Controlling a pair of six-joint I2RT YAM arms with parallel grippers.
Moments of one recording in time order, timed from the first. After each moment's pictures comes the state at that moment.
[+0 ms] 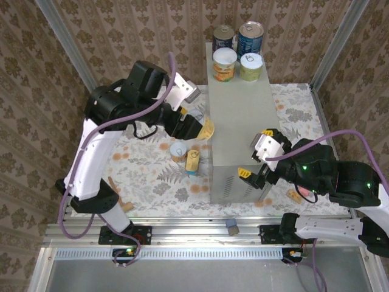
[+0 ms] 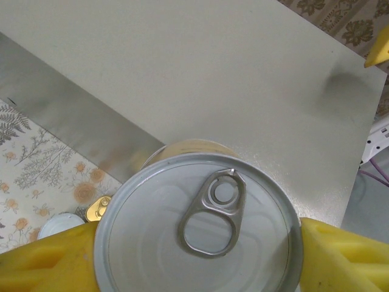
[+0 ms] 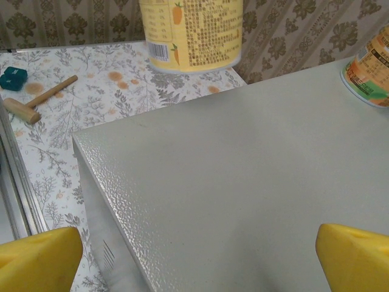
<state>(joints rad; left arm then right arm) -0.82 1.67 2.48 -1.55 0.35 0.00 1.10 0.86 1.48 -1.09 0.34 -0.21</state>
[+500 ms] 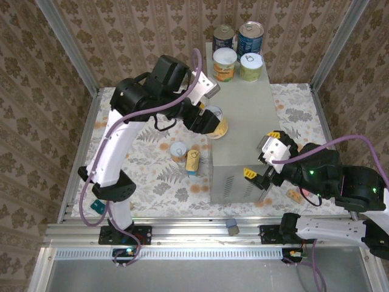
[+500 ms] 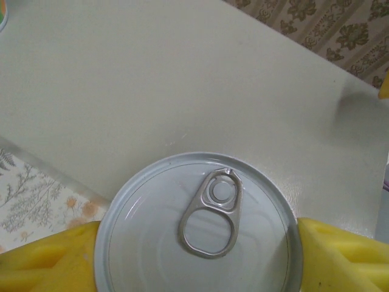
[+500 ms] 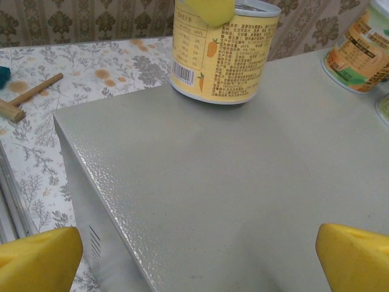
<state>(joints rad) -0.87 1.87 2.67 -1.53 0.35 0.02 1.10 0.79 1.42 -1.08 0.38 -0.21</state>
